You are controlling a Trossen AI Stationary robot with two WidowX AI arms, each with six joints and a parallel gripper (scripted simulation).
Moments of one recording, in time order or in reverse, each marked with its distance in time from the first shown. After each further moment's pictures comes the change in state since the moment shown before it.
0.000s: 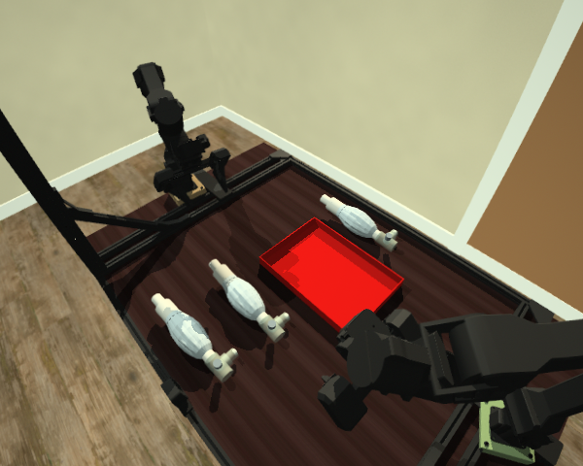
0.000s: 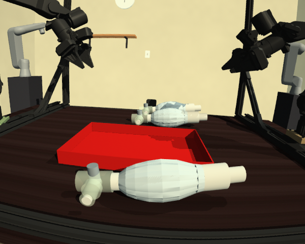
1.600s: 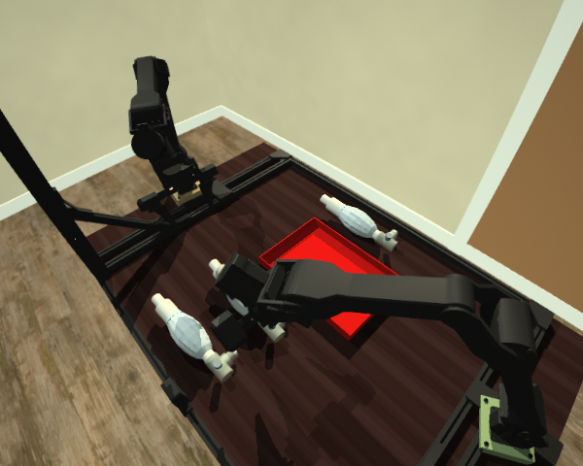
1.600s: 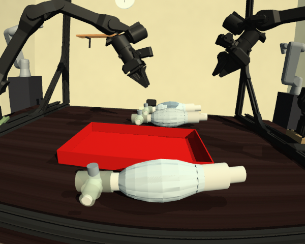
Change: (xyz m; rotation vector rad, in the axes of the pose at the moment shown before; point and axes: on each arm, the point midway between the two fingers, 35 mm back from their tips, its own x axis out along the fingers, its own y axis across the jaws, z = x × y) left arm 0.031 -0.053 -0.002 0.052 0.316 0.066; right arm 0.176 0.030 0.132 0.001 0.033 -0.031
